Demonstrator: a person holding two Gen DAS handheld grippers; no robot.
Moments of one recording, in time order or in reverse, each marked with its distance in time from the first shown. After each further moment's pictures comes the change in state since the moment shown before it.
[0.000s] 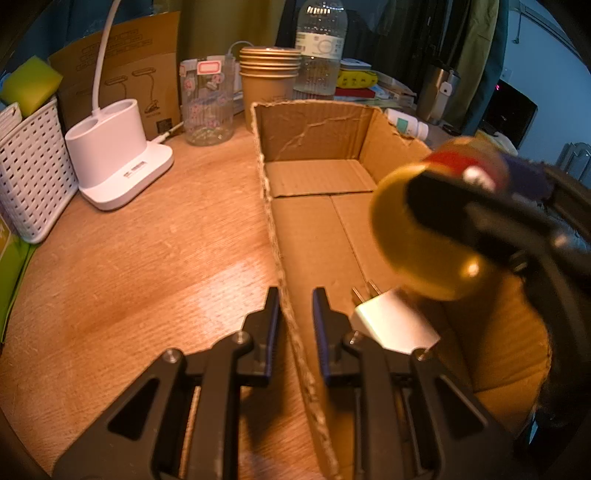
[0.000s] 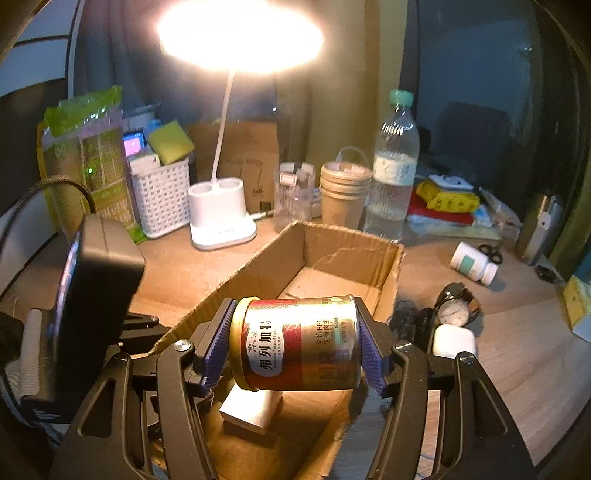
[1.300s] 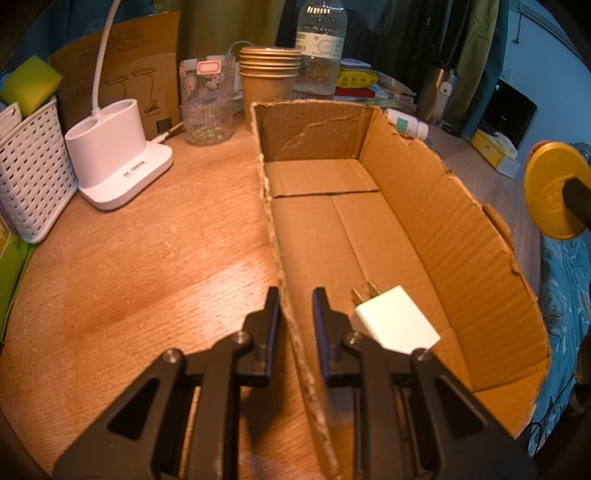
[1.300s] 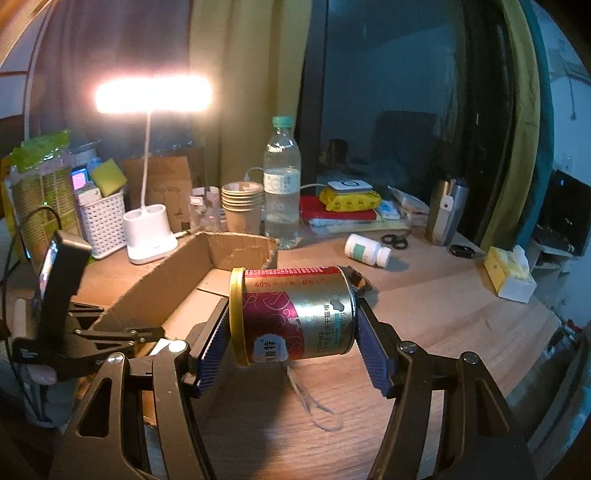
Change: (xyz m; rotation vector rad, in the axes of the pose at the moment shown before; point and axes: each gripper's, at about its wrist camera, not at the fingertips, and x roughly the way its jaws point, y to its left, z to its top) left arm 0.000 0.001 0.000 -0.001 0.000 -0.001; right arm -0.083 -0.055 -0.031 0.110 -0.117 -0.224
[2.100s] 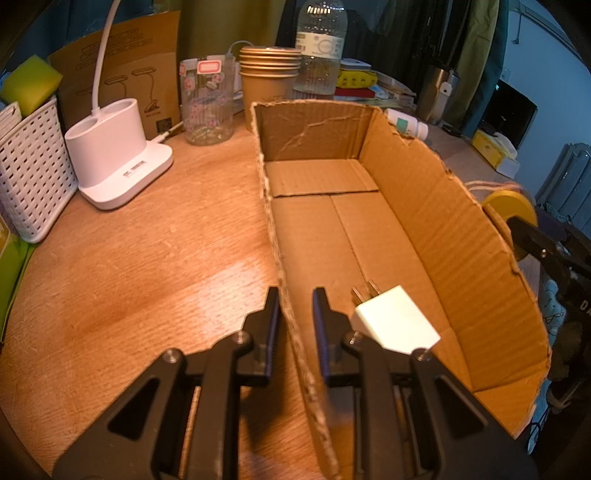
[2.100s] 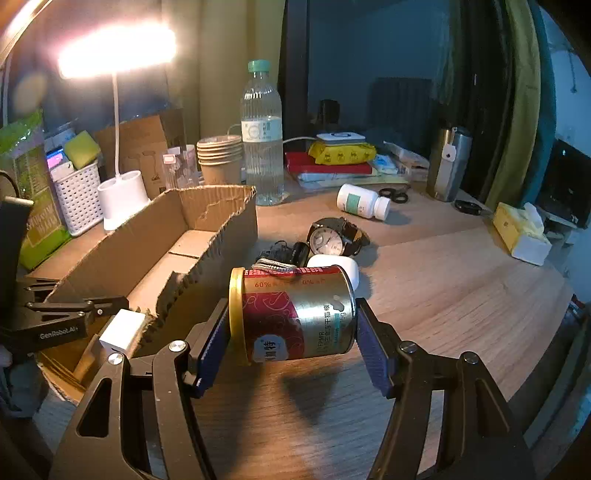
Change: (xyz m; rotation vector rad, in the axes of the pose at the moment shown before) left arm 0.000 0.000 0.000 -0.001 0.000 0.000; right arm 0.045 -0.025 -0.030 0.059 0.120 -0.020
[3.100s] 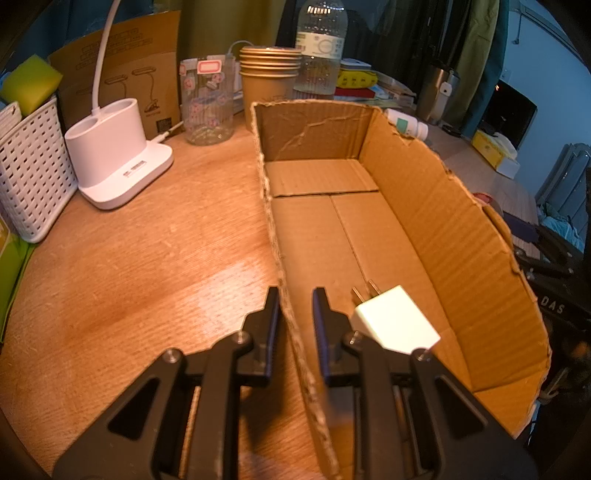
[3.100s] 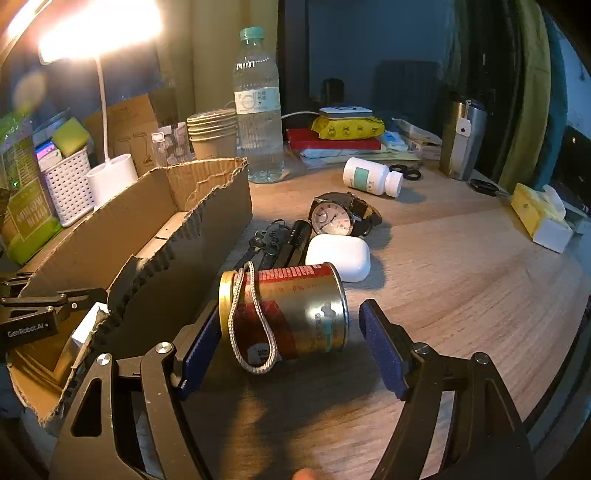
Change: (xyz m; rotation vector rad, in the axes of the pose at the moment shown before) left arm 0.000 0.001 0.000 -0.001 0.000 -0.001; right arm 0.042 -0.007 -0.010 0.014 0.072 0.038
